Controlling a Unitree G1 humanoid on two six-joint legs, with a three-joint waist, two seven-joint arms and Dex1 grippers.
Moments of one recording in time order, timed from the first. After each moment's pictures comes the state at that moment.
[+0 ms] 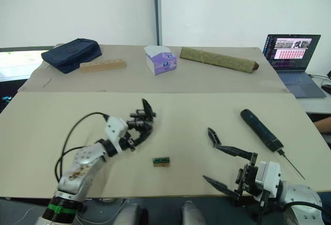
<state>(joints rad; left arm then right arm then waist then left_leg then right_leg) -0.17 0.36 -0.16 -0.08 -0.26 0.15 -0.62 0.37 -0.62 -0.24 -0.36 0.57 -0.28 1.12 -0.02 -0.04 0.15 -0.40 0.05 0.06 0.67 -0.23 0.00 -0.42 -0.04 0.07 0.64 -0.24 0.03</state>
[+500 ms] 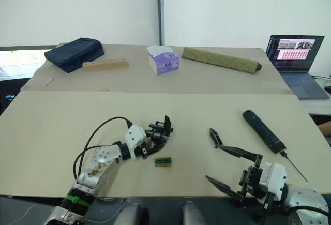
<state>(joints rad) -0.24 0.32 -0.24 0.11 -0.14 0.00 -0.74 0.40 -0.62 -0.27 -0.38 0.57 -0.27 1.10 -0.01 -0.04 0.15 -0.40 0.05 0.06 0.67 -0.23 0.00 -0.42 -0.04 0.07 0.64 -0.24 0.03</state>
